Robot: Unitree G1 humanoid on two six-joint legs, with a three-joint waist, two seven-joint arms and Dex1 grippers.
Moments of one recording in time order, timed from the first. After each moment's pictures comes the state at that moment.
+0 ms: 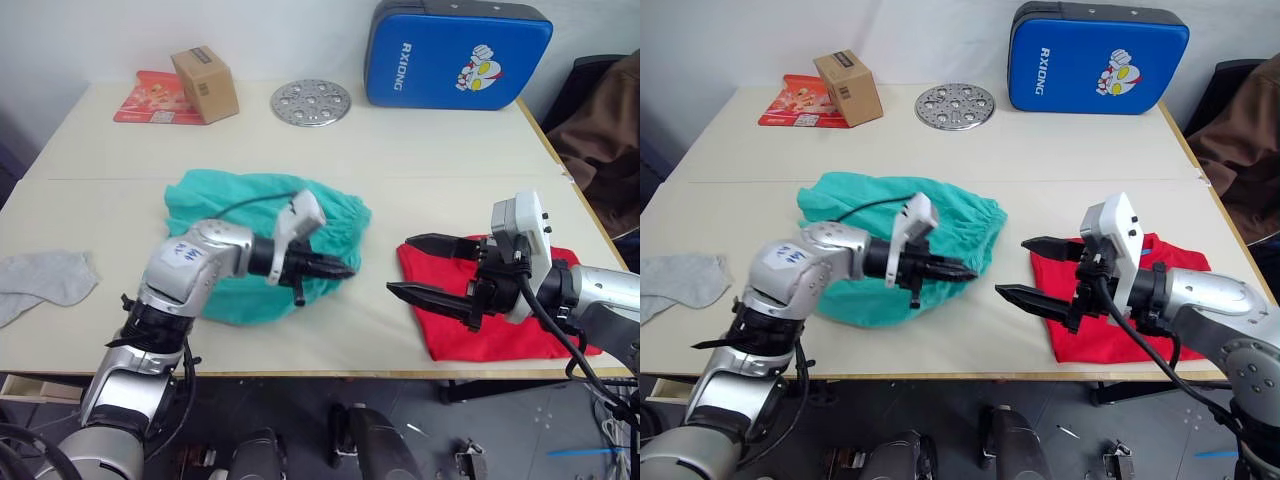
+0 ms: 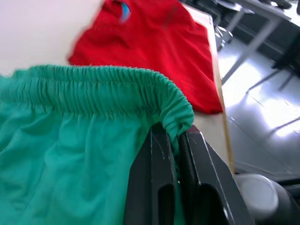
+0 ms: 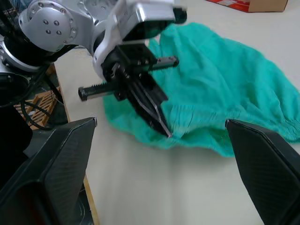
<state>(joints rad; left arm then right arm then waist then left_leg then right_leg) -0.74 0.47 -0.26 -0.11 -0.46 0.99 -0.94 -0.28 -0.86 -0.28 -0.66 1.10 0.94 0.62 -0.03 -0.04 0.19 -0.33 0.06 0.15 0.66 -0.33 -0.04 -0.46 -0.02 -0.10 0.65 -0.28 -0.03</state>
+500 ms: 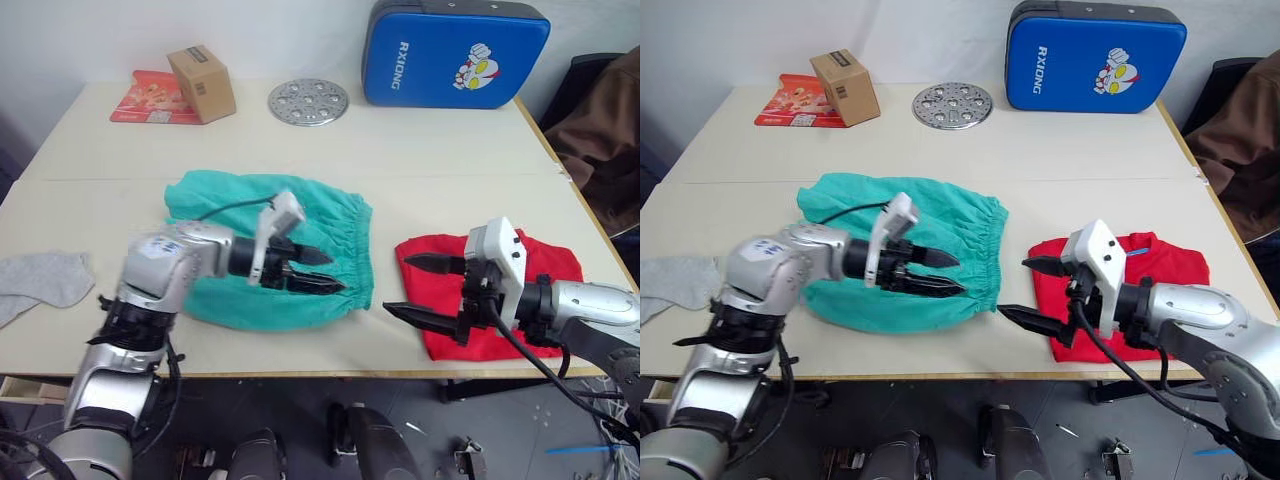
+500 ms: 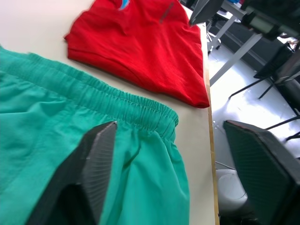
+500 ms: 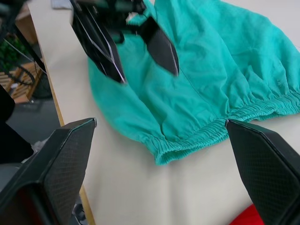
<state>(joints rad) -0.76 0.61 -0.12 -0.11 -0.57 1.03 -1.02 -0.22 -0.90 -0.13 -0.67 0.88 0.84 0.67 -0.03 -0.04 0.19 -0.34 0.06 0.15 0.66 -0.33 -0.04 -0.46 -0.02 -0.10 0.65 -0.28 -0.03</state>
